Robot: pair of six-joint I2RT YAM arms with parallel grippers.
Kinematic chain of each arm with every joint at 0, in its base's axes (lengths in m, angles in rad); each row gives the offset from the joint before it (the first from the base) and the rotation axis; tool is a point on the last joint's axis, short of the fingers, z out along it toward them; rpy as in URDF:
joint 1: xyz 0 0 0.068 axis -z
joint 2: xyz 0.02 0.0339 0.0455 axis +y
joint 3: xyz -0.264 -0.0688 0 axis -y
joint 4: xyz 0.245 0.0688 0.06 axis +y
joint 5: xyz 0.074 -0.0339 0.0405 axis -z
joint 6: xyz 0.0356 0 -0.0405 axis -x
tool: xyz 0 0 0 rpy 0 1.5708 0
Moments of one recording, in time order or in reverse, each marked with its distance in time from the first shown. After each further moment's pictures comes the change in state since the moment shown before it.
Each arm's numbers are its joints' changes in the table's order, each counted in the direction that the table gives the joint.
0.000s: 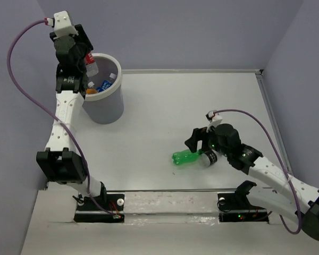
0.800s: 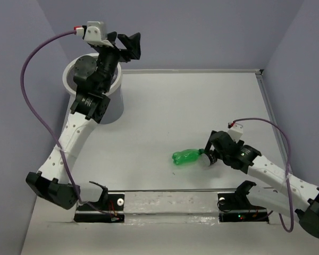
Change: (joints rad) left arm 0.269 -0.174 -0.180 -0.172 0.141 0.119; right arm -0.024 -0.025 0.016 0.492 0.526 -0.475
